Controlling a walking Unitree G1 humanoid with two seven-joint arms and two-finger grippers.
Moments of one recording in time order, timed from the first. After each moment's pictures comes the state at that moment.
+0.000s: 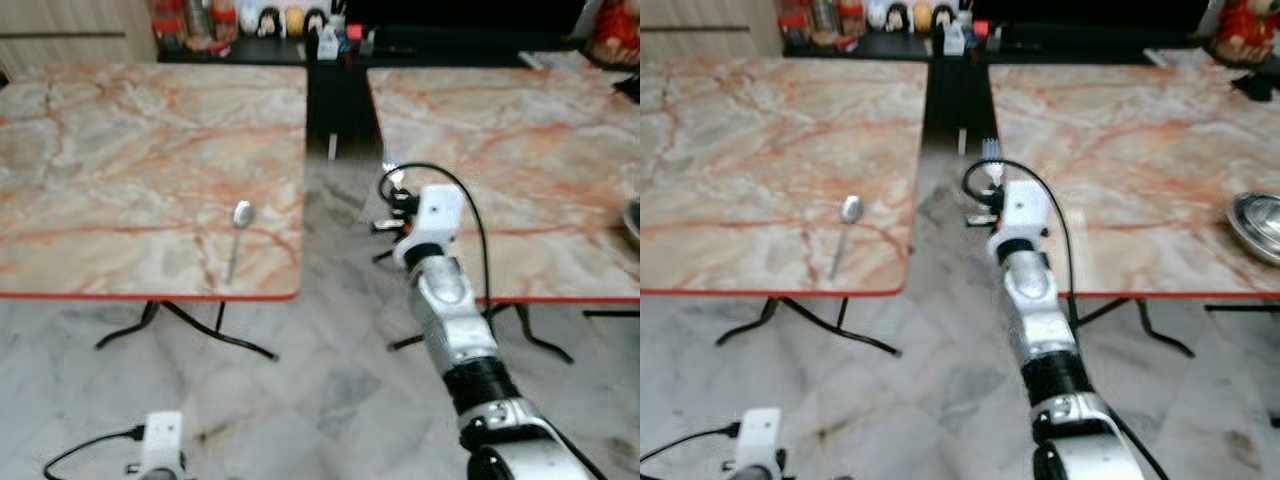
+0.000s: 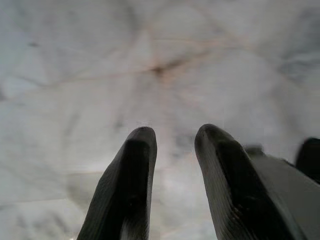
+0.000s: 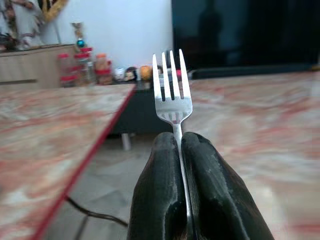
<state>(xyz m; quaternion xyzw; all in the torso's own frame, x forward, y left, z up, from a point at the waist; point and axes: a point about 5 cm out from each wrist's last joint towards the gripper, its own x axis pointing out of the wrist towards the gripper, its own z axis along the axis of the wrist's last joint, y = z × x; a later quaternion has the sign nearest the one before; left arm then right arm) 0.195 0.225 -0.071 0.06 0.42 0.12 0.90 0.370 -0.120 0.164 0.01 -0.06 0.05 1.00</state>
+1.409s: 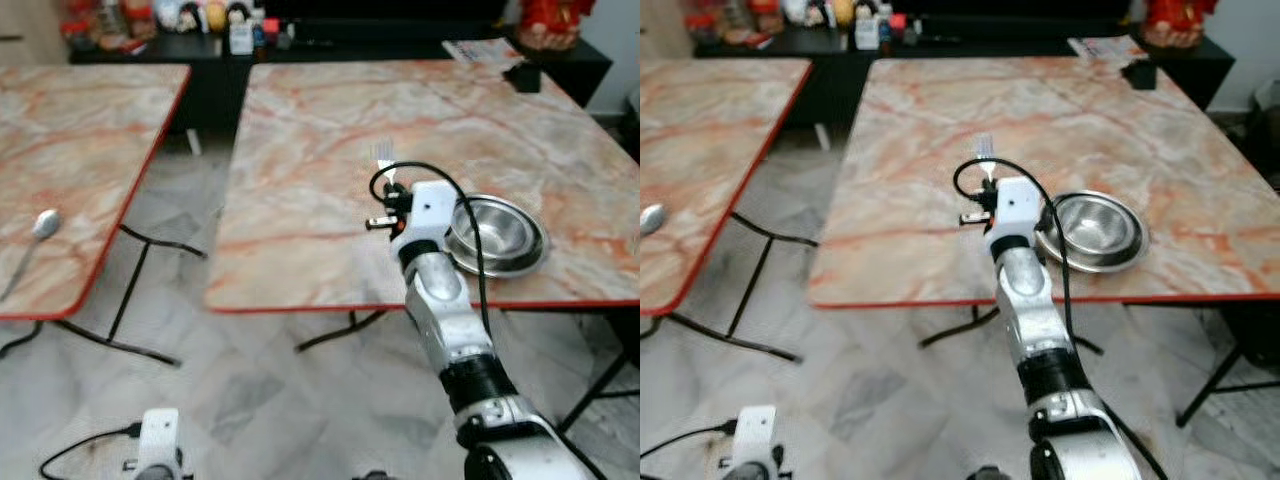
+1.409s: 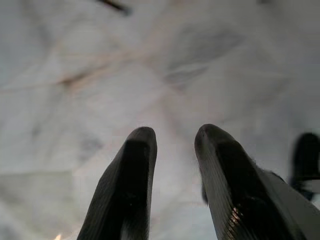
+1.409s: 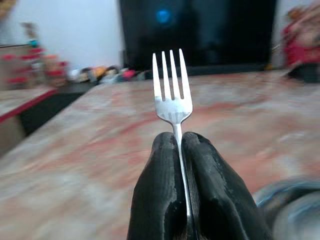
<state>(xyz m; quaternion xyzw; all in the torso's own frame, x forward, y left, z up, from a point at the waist) 0.197 0.219 -0.071 0.05 0.42 0.11 0.90 0.370 -0.125 0.162 0.00 -0.06 0.04 1.00</state>
